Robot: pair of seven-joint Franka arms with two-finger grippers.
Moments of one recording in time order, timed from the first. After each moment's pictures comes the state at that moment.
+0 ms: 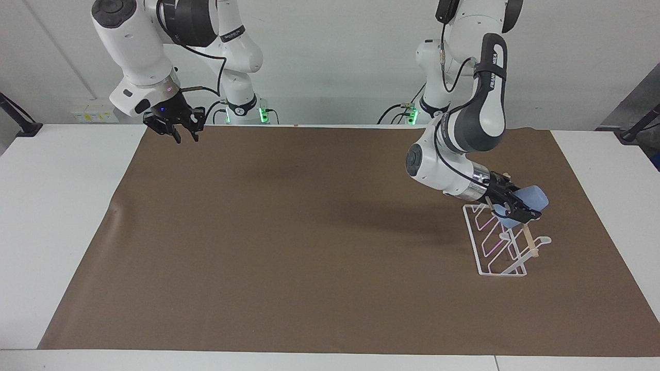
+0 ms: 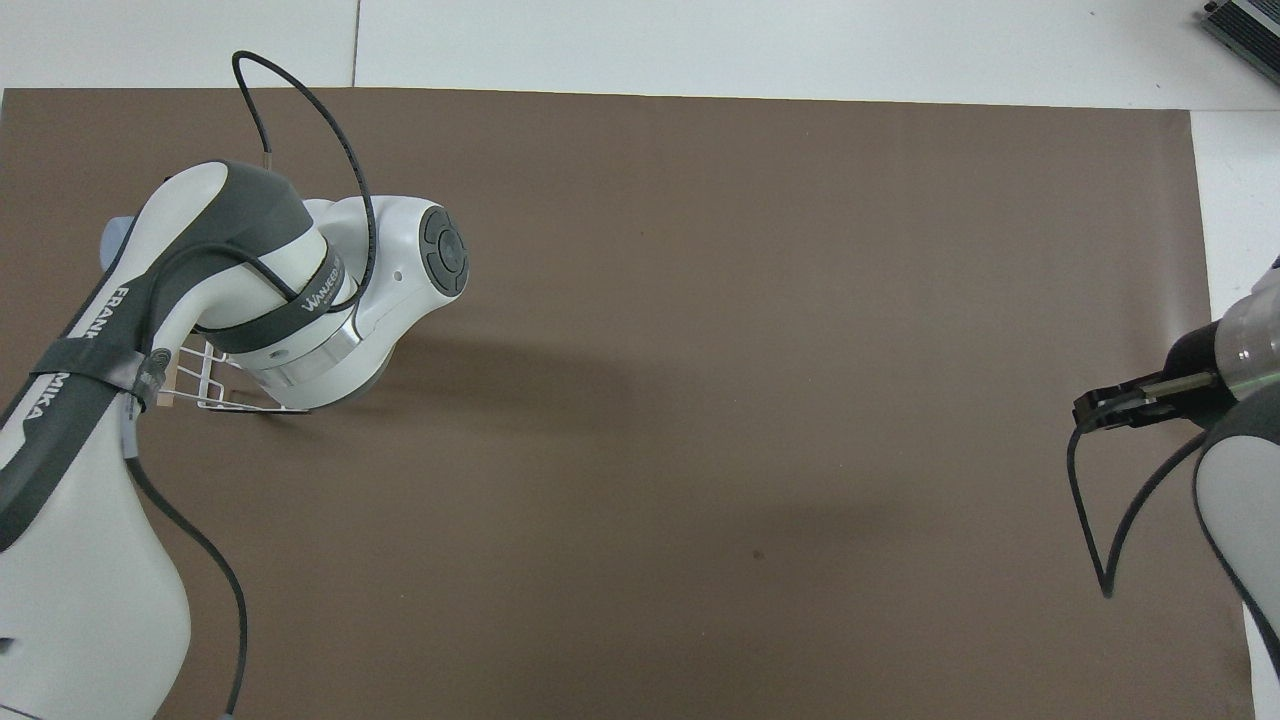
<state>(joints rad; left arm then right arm) -0.35 0.35 -0.04 -1.70 1.14 1.59 0.76 -0.33 -0.14 0.33 -1.82 0.00 1.58 -0.17</state>
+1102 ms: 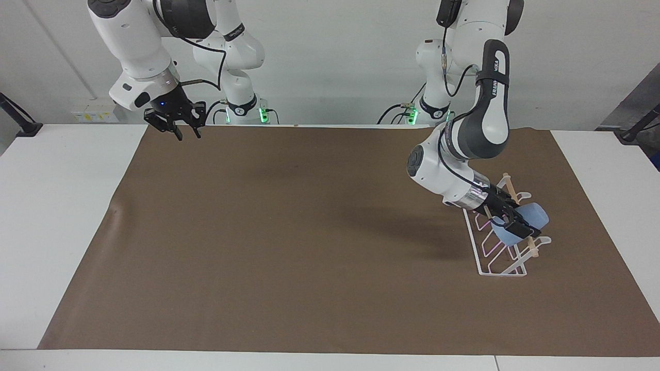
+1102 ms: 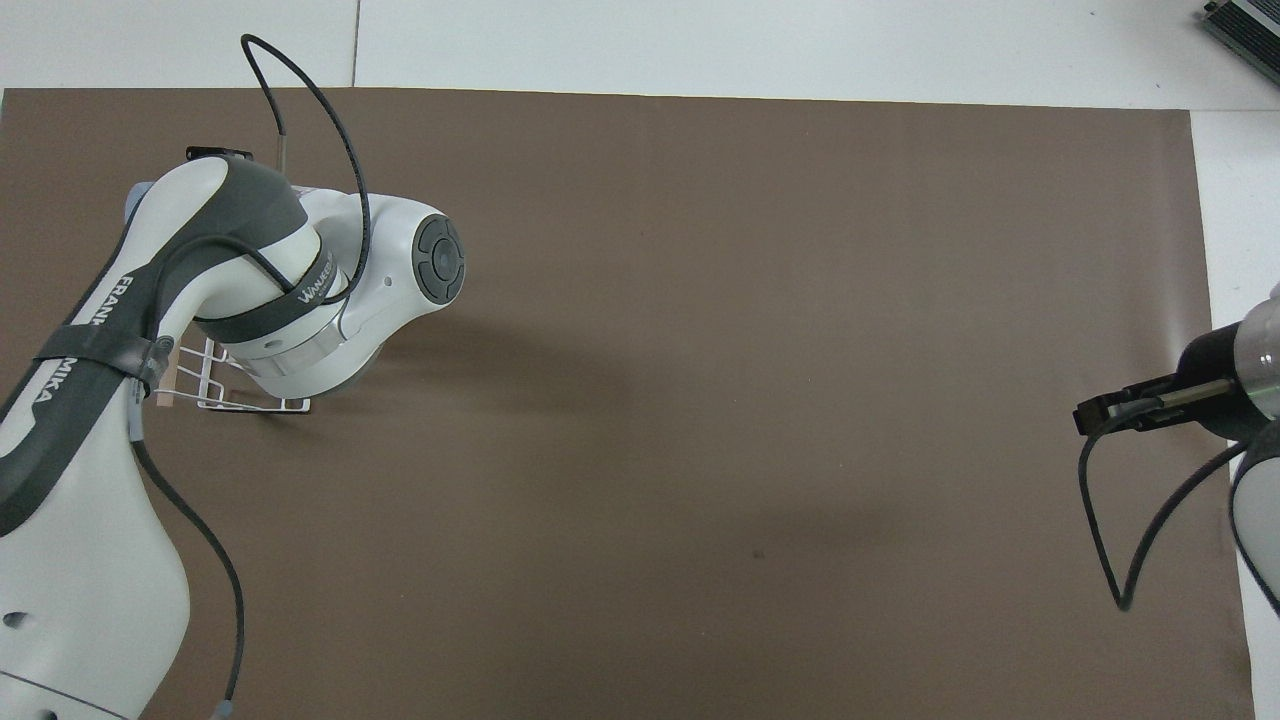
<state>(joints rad) -0.34 0.38 -0.02 -1.70 1.19 1.76 0.71 -0.02 -0.15 0.02 -1.83 0.00 1.59 -0.18</state>
